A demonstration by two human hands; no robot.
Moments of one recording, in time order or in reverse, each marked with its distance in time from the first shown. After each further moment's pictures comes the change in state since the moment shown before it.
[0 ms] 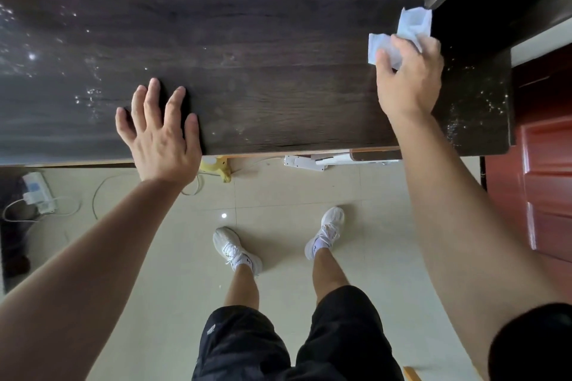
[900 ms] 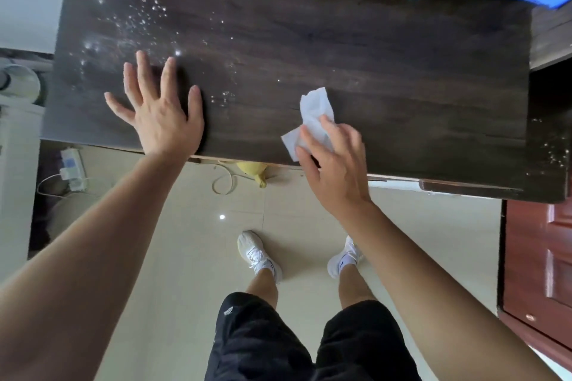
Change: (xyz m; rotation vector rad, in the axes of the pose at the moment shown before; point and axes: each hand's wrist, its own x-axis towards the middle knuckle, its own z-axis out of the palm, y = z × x) left_hand 0.055 -0.163 -0.043 -0.043 -0.027 -0.327; right_hand -0.187 -0.189 0.069 0.038 -0.140 -0.601
